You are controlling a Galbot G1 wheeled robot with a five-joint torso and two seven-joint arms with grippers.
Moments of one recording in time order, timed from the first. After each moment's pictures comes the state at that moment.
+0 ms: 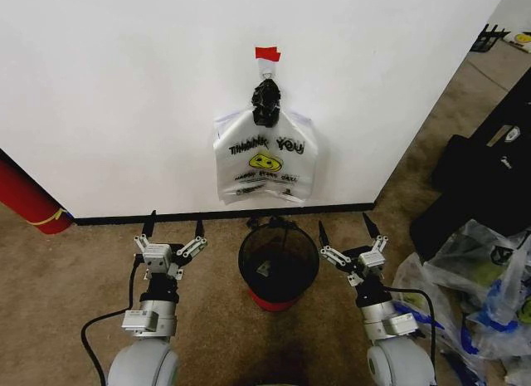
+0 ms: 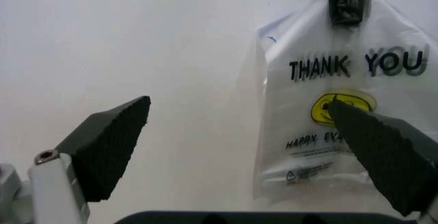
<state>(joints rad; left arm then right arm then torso) 1.54 -1.39 -0.48 -2.16 -0.03 -0.23 -0.13 -1.51 1.52 0.51 2.04 -0.01 0.37 -0.15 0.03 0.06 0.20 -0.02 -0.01</state>
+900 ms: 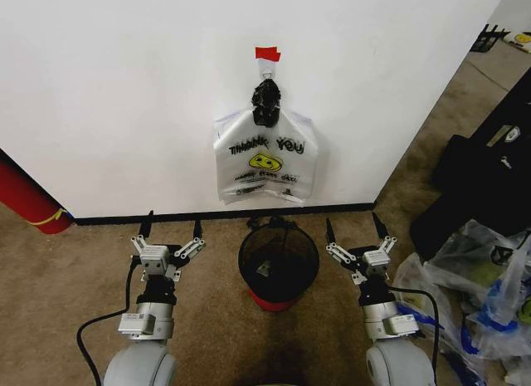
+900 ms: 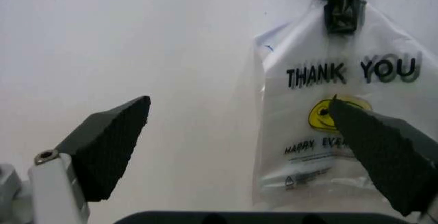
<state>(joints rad) 1.56 -1.38 -0.47 -2.18 -0.02 -0.25 -0.14 -1.52 1.53 0.51 2.05 -0.05 0.36 -0.09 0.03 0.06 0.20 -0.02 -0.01</state>
